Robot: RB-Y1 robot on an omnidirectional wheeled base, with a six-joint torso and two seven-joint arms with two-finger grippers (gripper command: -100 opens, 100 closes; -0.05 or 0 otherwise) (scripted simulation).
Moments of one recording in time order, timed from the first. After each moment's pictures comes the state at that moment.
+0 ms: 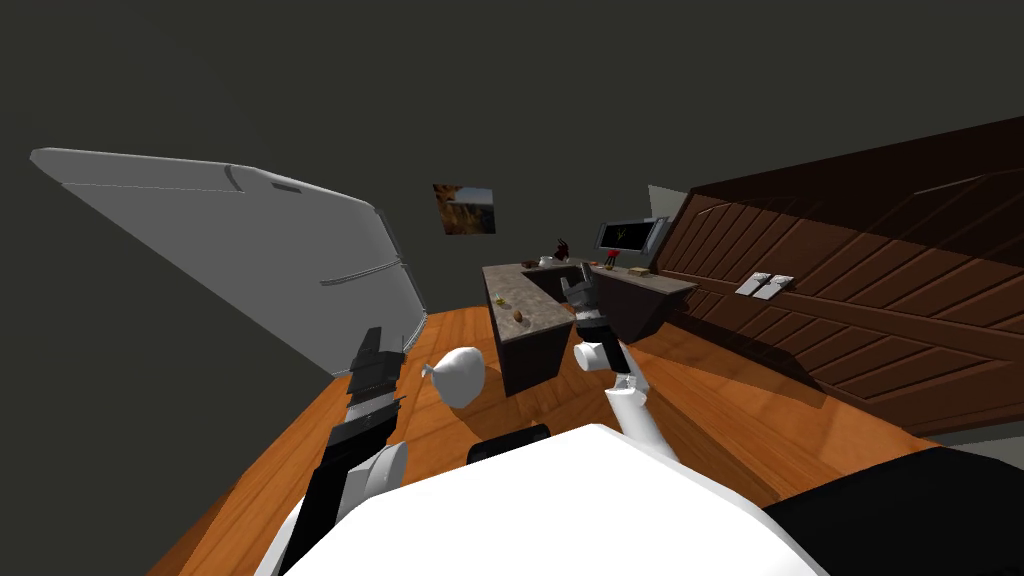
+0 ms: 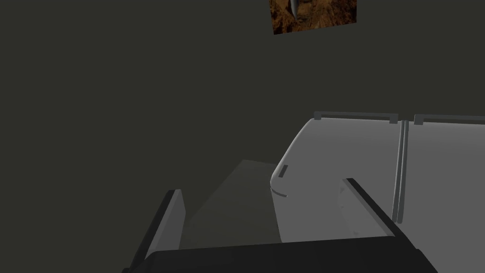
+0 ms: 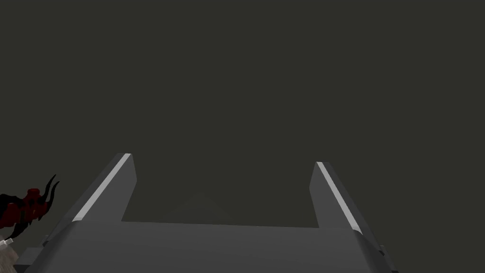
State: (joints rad) left arm 0.51 0.01 0.04 -2.21 0.01 -0.41 -0.07; right arm 0.11 -0.17 -0.14 -2.16 -0.09 -0.29 -0.26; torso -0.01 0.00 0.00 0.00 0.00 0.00
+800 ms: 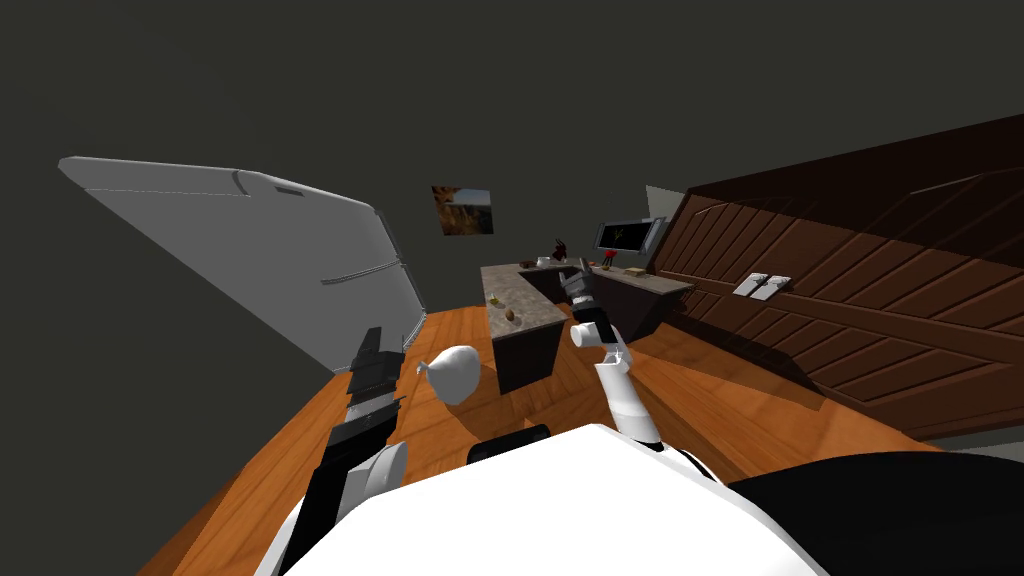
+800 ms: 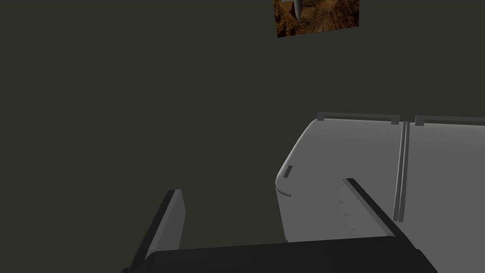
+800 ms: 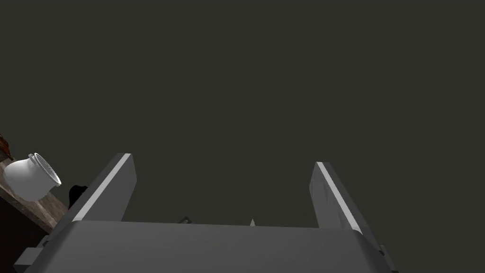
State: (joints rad) left arm 0.51 0.01 0.04 -2.21 0.01 -0.41 -0.07; right arm -0.10 -0.19 -0.24 -1.99 -0.14 -0.15 -0.44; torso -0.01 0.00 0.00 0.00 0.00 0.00
